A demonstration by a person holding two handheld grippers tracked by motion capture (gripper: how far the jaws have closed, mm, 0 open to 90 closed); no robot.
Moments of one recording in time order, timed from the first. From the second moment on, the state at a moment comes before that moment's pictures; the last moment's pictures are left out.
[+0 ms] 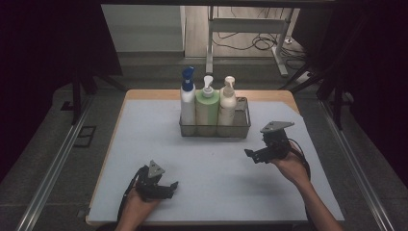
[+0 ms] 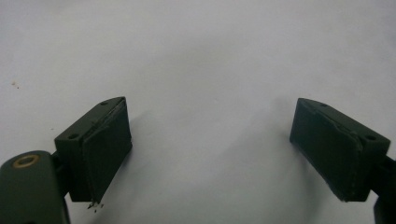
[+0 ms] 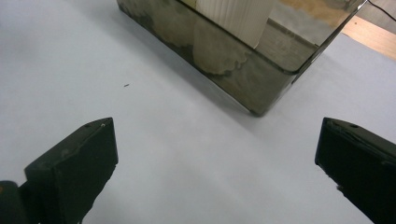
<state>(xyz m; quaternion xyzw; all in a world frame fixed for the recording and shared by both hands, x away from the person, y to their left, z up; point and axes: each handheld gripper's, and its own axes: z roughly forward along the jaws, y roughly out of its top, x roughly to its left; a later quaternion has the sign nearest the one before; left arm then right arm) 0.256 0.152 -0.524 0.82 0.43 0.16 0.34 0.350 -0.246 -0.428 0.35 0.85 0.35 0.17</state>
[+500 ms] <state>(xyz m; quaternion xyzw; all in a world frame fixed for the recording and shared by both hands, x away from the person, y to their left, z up) 0.256 0.152 -0.524 0.82 0.43 0.16 0.34 0.321 -0.263 -0.449 0.35 0.85 0.35 0.18</state>
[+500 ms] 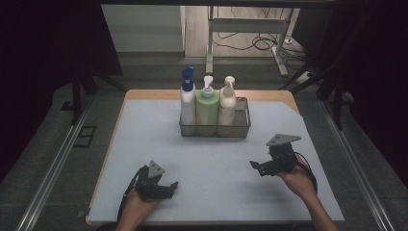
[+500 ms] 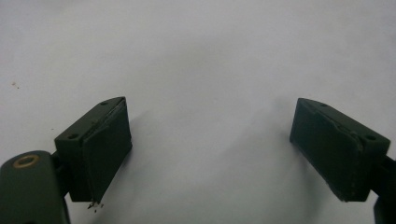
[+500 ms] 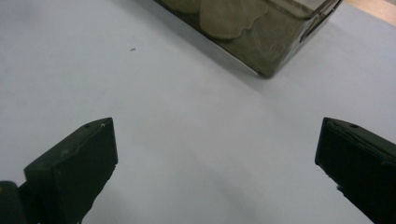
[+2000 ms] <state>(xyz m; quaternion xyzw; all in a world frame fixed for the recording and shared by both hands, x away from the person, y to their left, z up) 0.256 0.152 -0.524 0.82 0.43 0.16 0.34 0.286 -0.271 -0.522 0.36 0.86 0.34 0.14</state>
